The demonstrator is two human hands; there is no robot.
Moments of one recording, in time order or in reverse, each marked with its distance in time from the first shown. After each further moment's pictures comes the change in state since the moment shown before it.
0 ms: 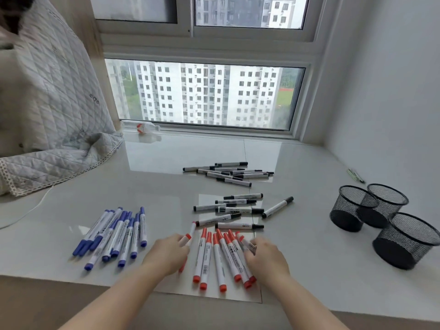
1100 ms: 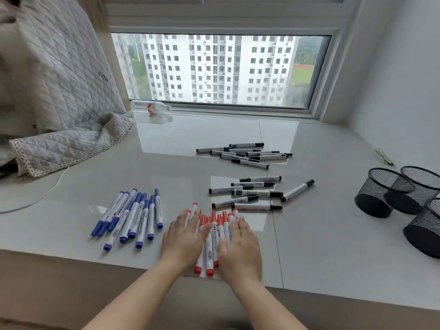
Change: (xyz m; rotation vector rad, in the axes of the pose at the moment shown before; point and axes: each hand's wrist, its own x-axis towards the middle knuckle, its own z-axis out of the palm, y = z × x) left_hand 0.014 -0.029 0.038 0.029 0.209 0.140; right_hand -0.020 -0.064 0.077 0.066 0.100 -0.122
